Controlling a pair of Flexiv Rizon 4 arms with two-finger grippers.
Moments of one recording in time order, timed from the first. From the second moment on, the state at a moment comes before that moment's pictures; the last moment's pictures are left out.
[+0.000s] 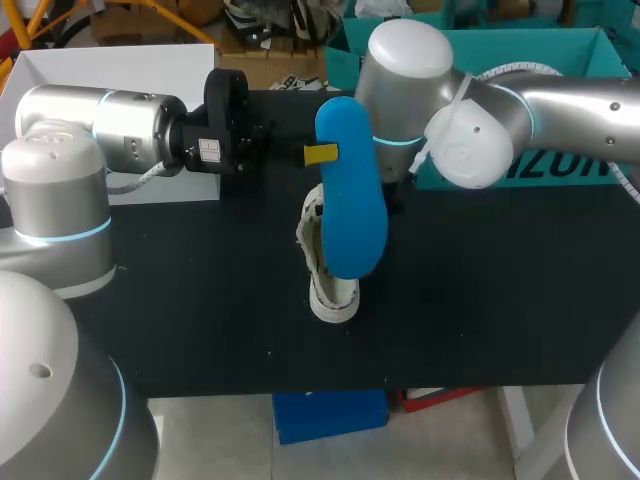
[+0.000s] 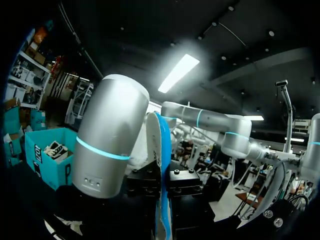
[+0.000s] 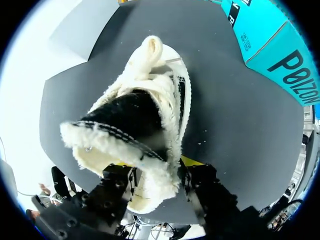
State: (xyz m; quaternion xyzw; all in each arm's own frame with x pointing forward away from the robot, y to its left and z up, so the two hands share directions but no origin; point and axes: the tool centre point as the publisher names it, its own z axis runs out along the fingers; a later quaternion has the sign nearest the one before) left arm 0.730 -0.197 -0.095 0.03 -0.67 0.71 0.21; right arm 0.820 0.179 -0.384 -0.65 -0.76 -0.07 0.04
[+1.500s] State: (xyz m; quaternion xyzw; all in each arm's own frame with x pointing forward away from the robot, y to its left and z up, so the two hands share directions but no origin) left arm 0.730 -0.197 -0.095 0.03 -0.67 0.71 0.21; right arm 0.820 0.149 -0.283 -0.57 -0.74 -0.32 0.17
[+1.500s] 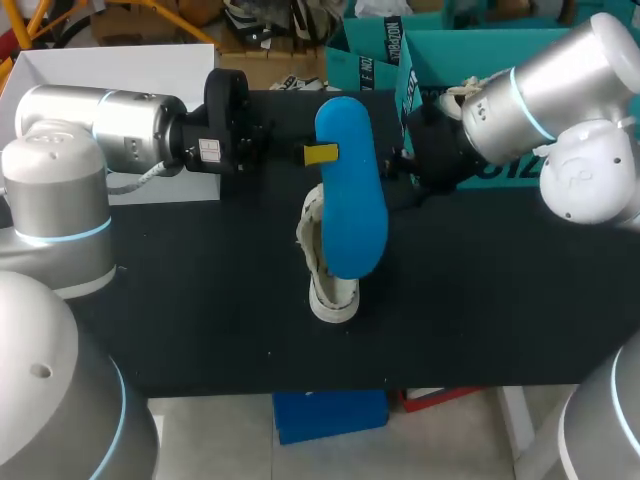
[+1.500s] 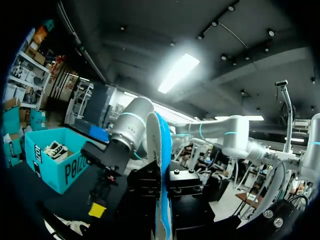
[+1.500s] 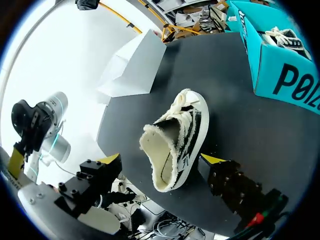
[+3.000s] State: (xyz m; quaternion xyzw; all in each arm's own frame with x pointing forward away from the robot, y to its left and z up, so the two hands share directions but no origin) left arm 0.730 -0.197 -0.095 0.03 -0.67 0.71 0.21; right arm 0.830 0.137 -0.269 -0.60 -0.59 -0.43 0.34
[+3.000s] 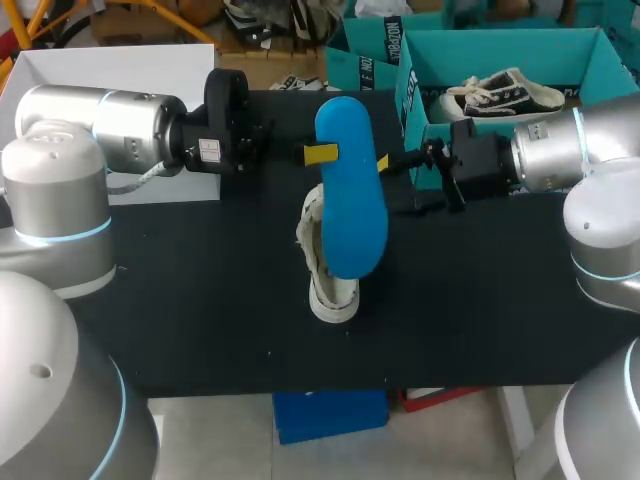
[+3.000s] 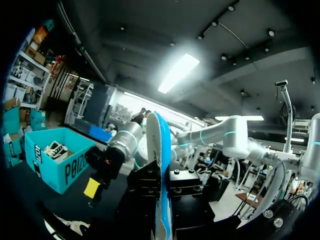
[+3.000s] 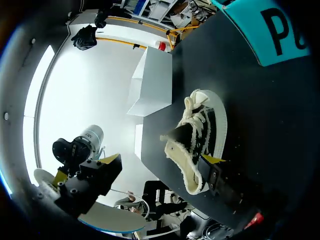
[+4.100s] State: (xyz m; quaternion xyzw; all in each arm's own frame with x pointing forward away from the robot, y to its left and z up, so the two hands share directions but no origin) left arm 0.730 -0.197 -0.095 0.03 -0.67 0.71 0.21; right arm 0.833 0.129 -0.263 -0.57 -0.51 -0.51 0.39
